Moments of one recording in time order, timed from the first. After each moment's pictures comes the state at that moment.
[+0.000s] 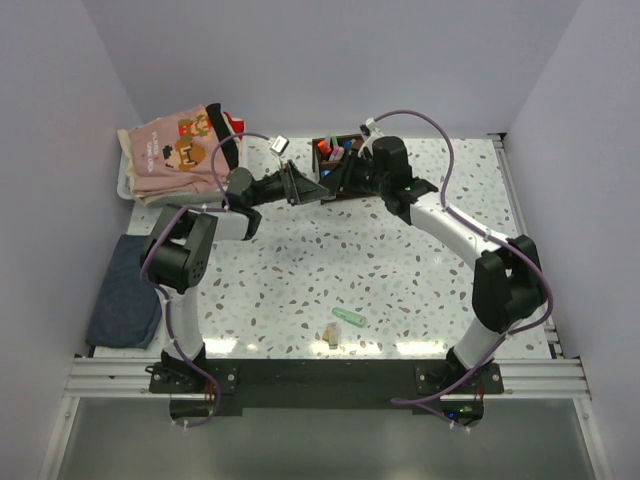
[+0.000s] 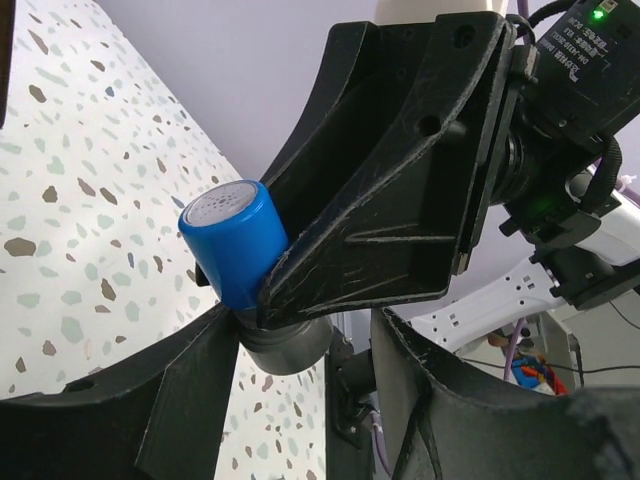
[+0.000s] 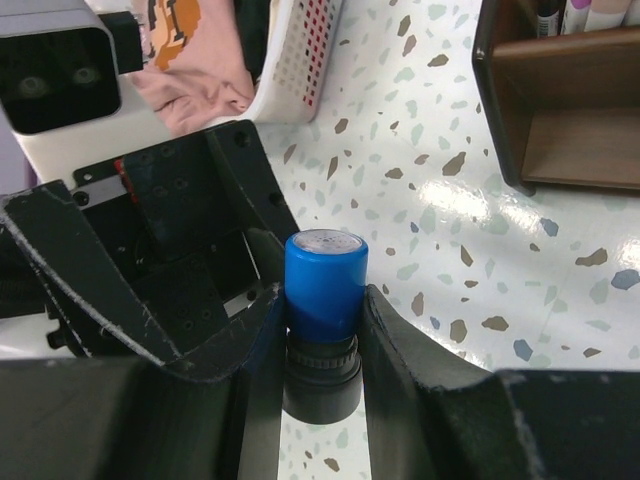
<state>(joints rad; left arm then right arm) -0.32 2.00 1.06 1.25 1.01 -1.25 0.49 1.69 1.33 -0.04 -0.28 0.66</state>
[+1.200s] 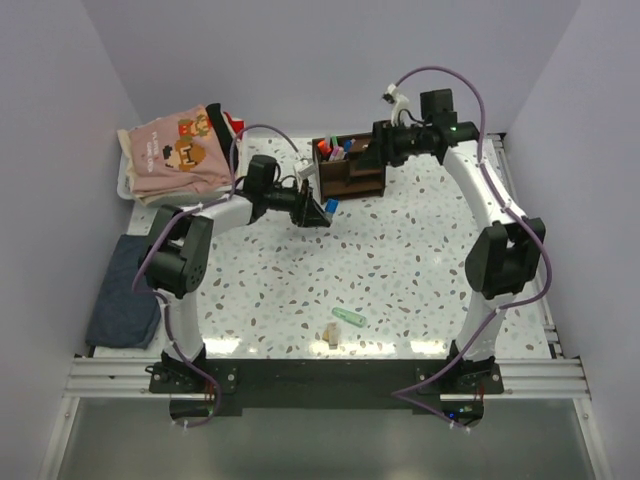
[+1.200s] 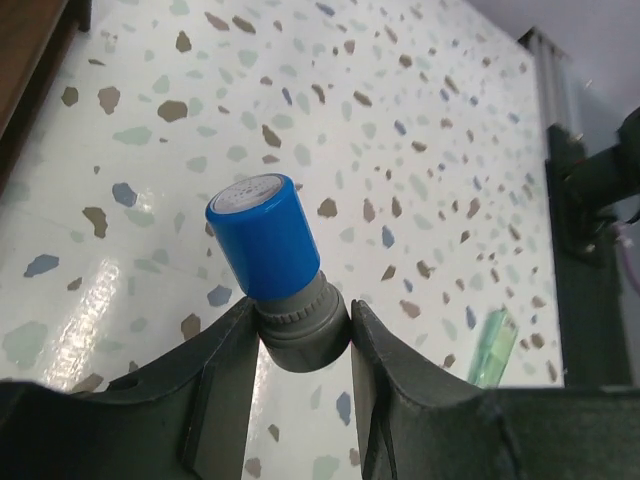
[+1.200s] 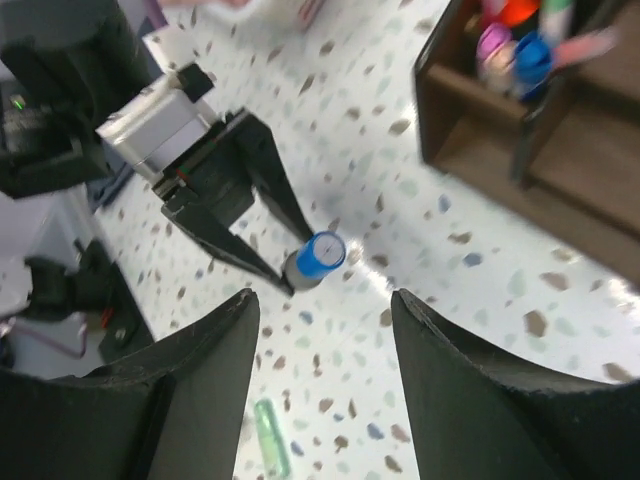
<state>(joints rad) -0.35 1.98 1.24 0.16 1.07 -0.05 0.19 1.91 1.90 -0.73 -0.78 0.06</state>
